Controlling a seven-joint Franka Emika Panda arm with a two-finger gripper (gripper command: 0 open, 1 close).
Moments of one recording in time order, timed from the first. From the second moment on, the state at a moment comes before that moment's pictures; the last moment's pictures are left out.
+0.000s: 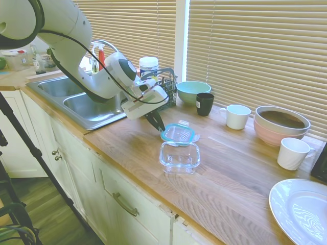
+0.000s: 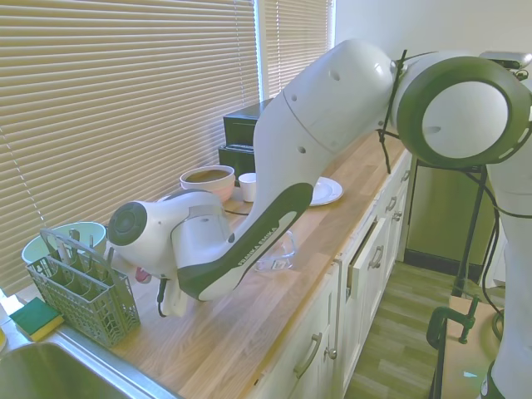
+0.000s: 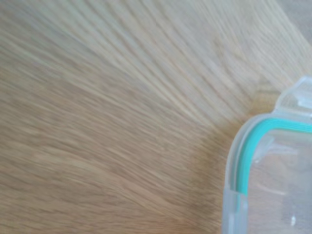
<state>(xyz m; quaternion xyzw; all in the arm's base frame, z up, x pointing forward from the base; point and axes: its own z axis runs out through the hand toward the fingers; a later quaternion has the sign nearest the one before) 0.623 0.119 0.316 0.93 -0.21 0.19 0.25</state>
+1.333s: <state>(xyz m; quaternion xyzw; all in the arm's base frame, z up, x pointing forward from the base) 0.586 0.071 0.426 0.95 -0.27 0.15 0.05</state>
